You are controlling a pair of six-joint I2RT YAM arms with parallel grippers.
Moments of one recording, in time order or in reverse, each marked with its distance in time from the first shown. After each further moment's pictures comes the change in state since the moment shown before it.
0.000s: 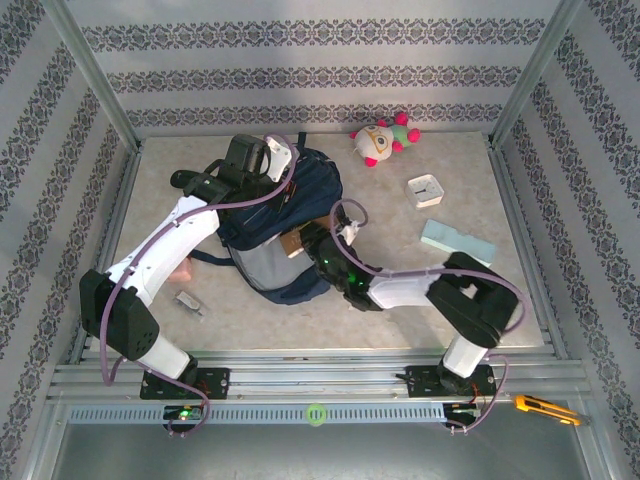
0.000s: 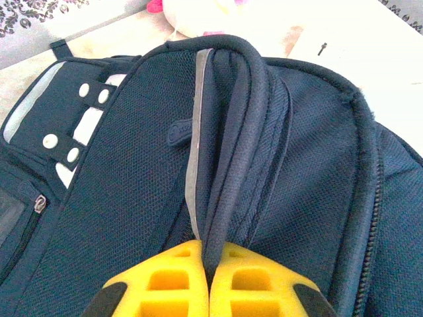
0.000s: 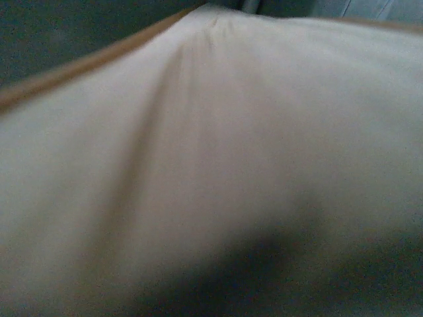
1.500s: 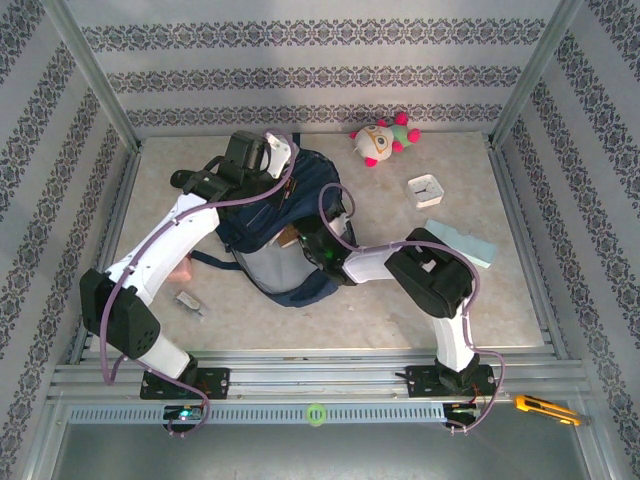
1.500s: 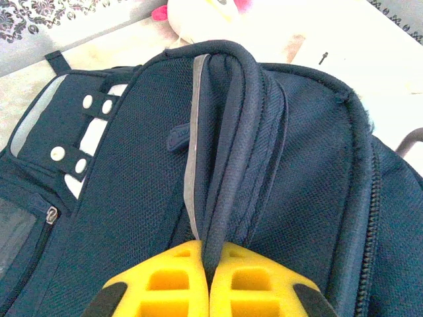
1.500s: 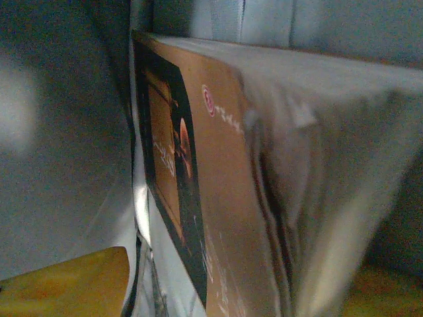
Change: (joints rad) left arm 0.003 0.013 0.035 -0.015 -0.019 -0.013; right arm -0.088 0.238 0.231 -0.208 -0.047 0.172
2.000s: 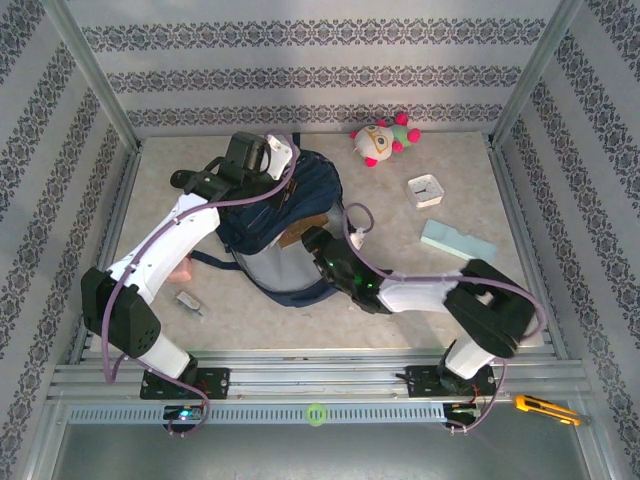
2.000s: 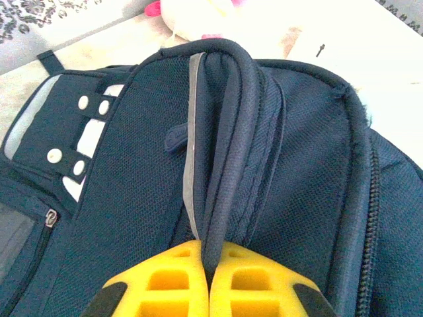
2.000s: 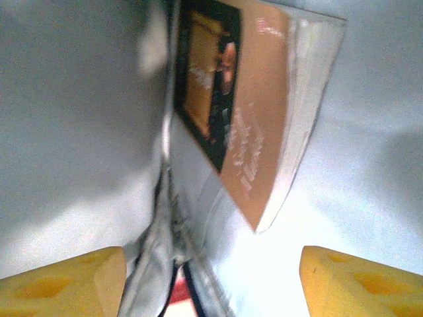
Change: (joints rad) left arm 0.006 0.003 -0.024 0.013 0.032 0.039; right arm 0.089 -0.431 -0.339 -0.016 -0.054 -0.117
